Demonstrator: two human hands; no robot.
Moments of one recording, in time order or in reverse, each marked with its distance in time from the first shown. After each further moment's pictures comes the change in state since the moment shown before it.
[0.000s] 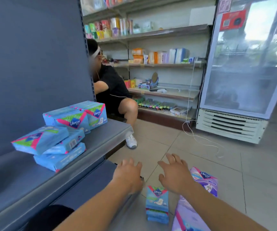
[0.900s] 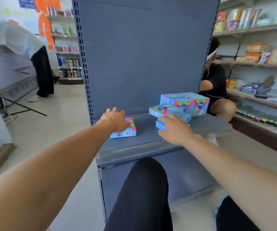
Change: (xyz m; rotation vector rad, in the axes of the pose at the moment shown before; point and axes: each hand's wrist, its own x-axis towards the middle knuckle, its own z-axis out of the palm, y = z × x) left_hand -0.281 -0.277 -0.062 -0.108 0.140 -0.823; right_hand -0.024 -0.310 -0.097 0.159 0.101 -0.653
